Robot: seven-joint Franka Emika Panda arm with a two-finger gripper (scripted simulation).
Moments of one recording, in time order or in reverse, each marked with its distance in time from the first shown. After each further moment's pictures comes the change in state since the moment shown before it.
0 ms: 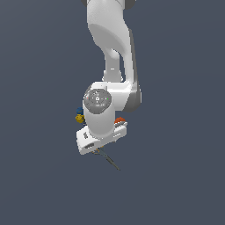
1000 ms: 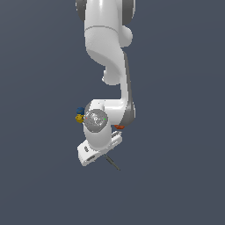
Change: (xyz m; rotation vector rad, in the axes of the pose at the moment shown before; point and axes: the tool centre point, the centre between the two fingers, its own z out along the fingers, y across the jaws) arm 0.010 0.017 0.067 -0.005 0.010 -0.134
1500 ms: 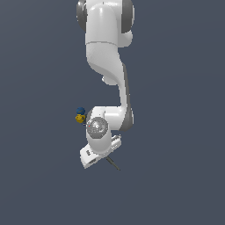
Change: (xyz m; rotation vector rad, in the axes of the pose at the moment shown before) arm -0.001 -0.001 0.042 0.001 -0.001 -0.003
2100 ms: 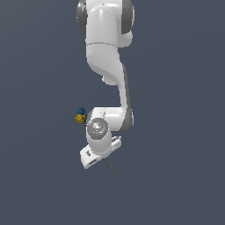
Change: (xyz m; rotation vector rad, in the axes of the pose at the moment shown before) arm 0.002 0.001 0.003 -0.001 0.002 -0.001
